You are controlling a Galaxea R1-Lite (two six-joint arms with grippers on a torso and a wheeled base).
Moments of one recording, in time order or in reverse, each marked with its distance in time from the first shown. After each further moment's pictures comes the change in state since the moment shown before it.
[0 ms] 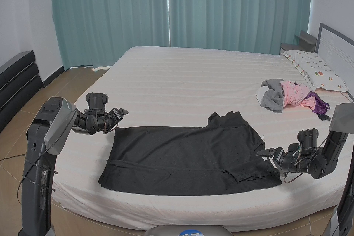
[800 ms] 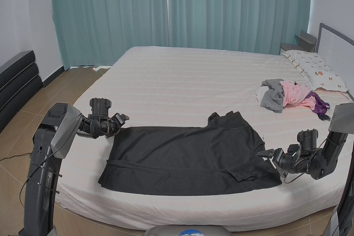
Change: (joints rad) left arm -0.010 0.078 -0.067 0.025 0.006 -0.004; right arm 0.003 0.003 0.005 -0.001 0.000 -0.003
